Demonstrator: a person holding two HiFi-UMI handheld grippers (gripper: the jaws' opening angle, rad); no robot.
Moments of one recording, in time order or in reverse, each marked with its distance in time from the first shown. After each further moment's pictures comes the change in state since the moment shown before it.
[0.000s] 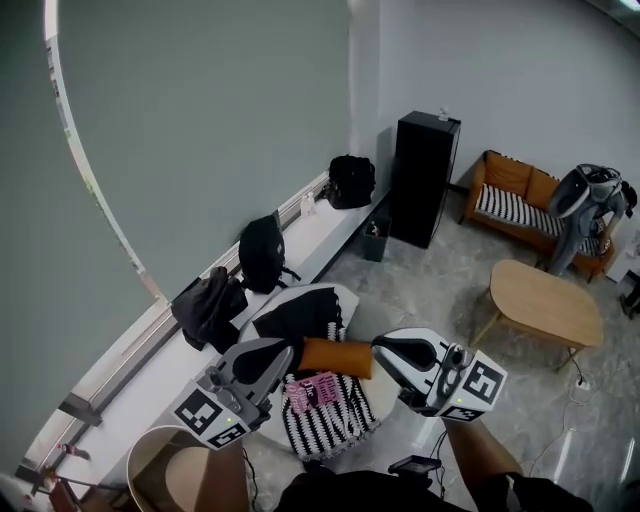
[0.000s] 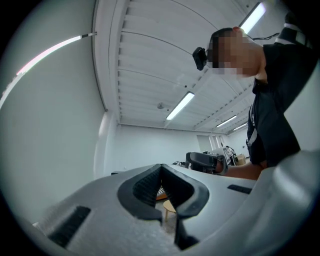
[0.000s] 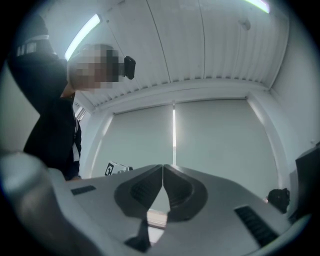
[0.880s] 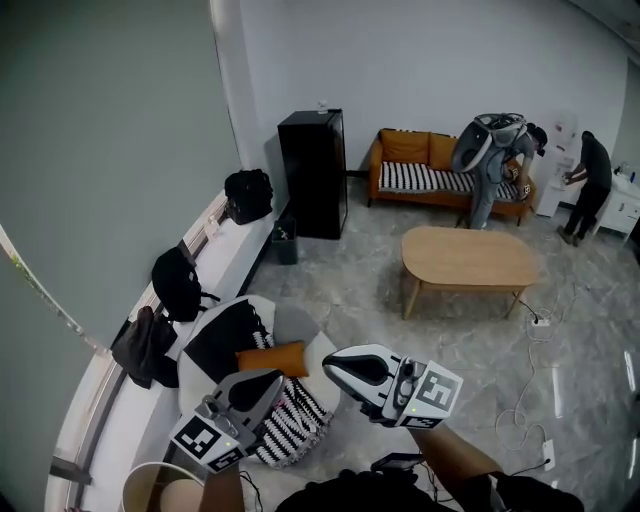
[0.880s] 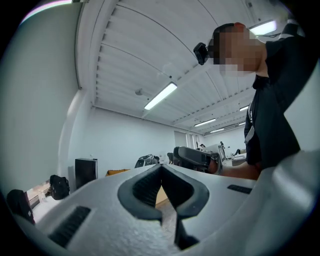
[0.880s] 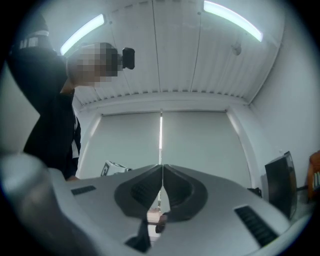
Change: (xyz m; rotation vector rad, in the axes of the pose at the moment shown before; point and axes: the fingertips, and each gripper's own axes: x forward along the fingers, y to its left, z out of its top) left arm 0.119 -0.220 -0.027 -0.091 0.090 -0.279; right arm -0.195 0.038 0.050 0.007 -0.027 -0.202
